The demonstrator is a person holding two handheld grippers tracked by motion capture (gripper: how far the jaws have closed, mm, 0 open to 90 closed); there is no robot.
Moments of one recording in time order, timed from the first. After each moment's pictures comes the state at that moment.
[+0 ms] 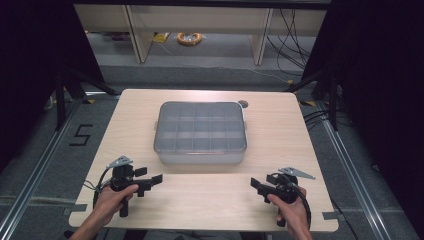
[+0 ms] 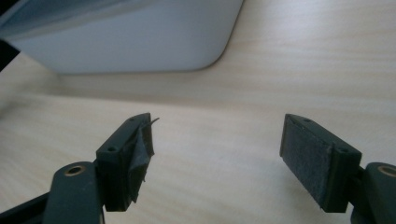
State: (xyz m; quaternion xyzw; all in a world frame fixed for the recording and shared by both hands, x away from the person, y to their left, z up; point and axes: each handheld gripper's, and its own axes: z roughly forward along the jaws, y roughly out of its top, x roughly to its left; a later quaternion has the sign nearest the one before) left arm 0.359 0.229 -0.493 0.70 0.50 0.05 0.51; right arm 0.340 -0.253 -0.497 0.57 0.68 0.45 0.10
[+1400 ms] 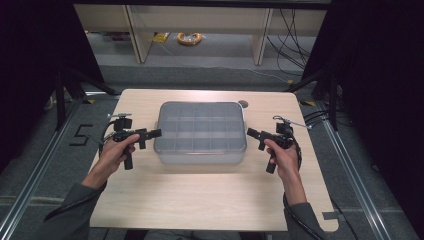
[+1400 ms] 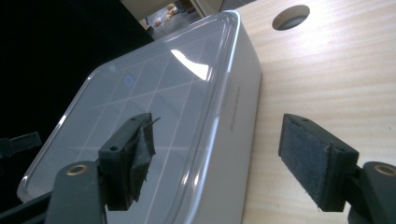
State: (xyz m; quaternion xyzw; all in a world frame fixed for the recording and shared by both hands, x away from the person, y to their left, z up) left arm 0.477 0.240 -0.447 0.66 0.55 0.04 0.51; right arm 0.467 -0.242 -0.442 0.62 0.60 0.51 0.04
